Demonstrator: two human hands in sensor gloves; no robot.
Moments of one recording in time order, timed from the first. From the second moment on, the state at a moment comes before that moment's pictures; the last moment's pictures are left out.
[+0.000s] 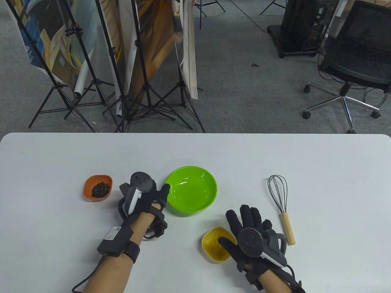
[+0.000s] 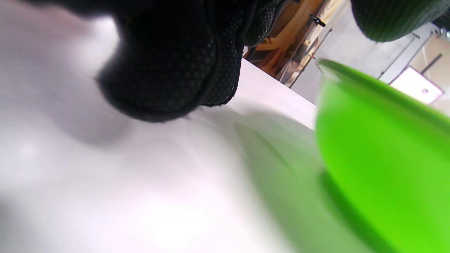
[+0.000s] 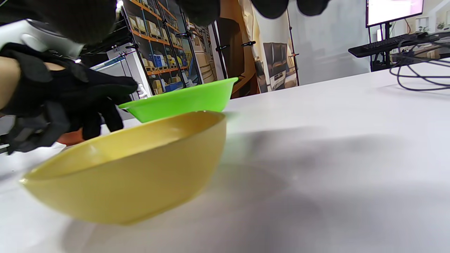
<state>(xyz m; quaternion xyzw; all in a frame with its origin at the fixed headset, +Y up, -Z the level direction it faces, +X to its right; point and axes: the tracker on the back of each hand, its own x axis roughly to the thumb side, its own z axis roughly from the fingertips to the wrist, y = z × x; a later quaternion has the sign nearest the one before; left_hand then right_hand) -0.210 -0.761 -0.401 -0.10 0.13 0.24 0.96 0.145 -0.737 -0.259 0.13 -0.01 0.98 0.13</state>
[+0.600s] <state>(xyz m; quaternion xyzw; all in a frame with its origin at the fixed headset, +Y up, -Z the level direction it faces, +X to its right) -0.397 -0.737 -0.377 -0.04 0.36 0.16 0.92 0.146 -0.742 -0.263 0.13 0.01 0.98 0.14</state>
